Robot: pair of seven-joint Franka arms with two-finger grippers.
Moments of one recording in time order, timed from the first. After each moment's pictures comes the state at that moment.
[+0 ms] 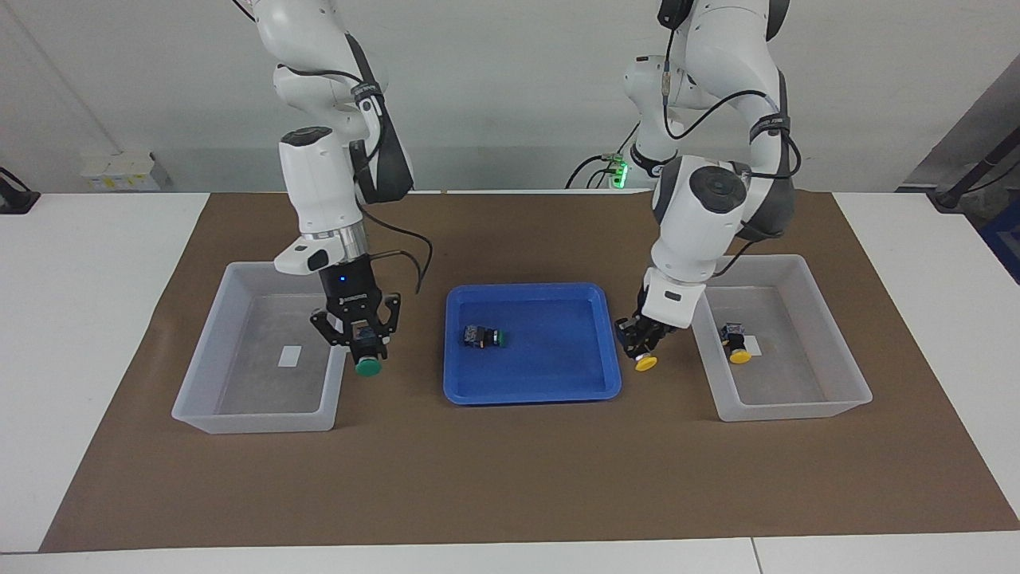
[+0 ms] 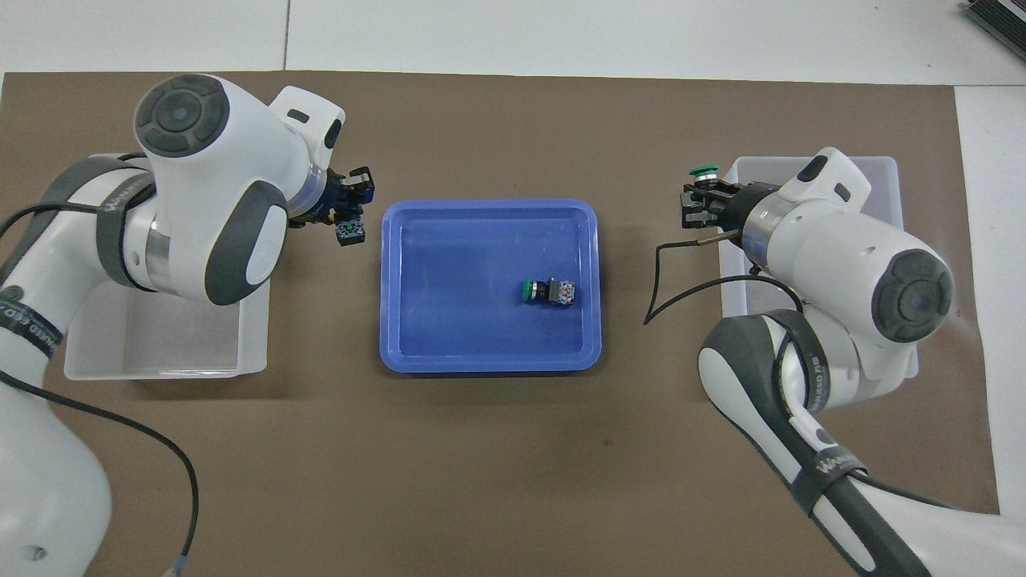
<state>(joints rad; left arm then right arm) -0.22 0.34 -0.10 -1.63 0.00 2.06 -0.56 0.16 0.12 0.02 -2.11 0.02 2.80 0.04</state>
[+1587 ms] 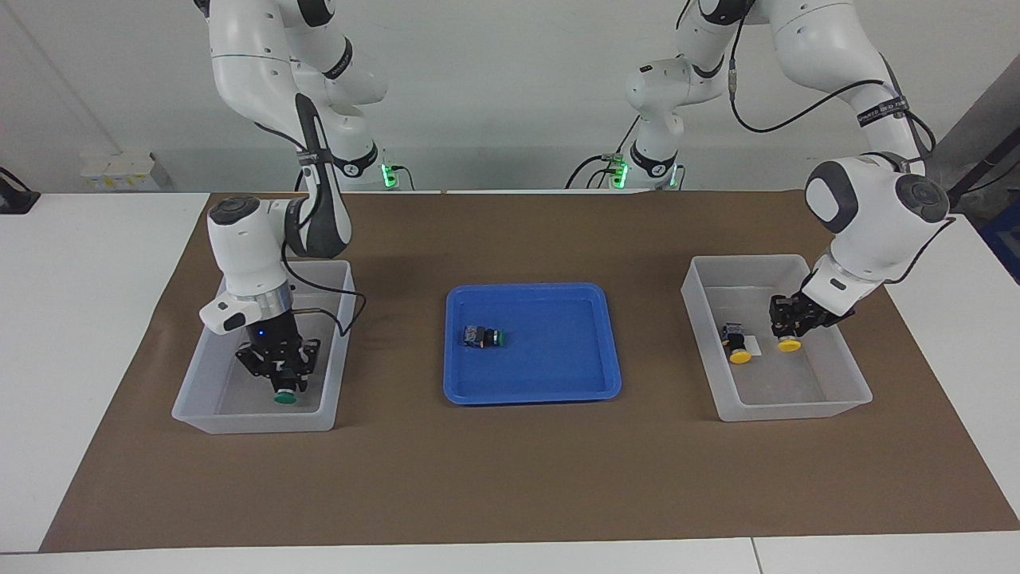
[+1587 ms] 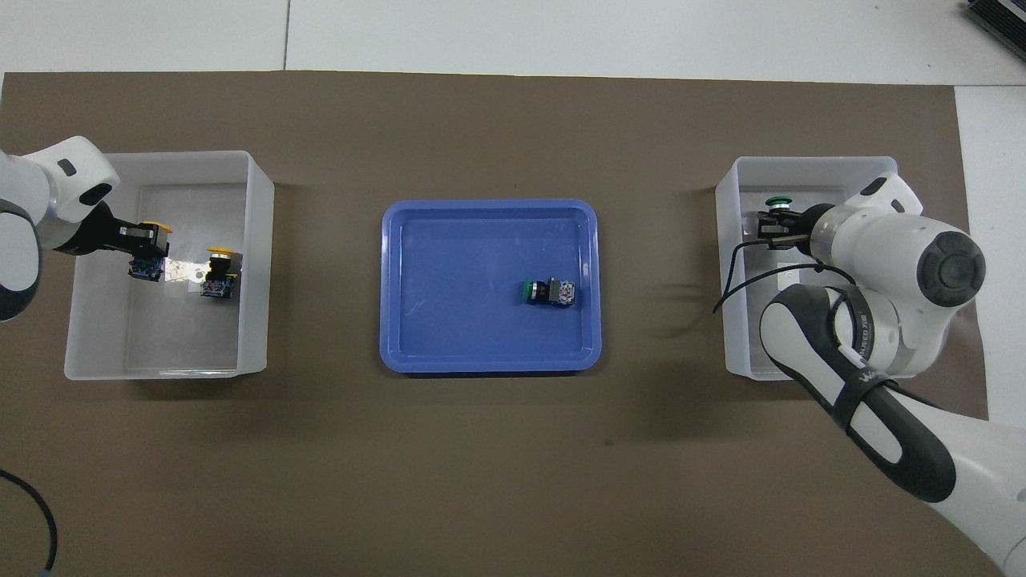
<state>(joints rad) 0.17 0.26 -0.09 -1.84 0.00 2.12 0.22 -0.04 0.31 0.02 -2.10 0.02 2.84 -0.06</state>
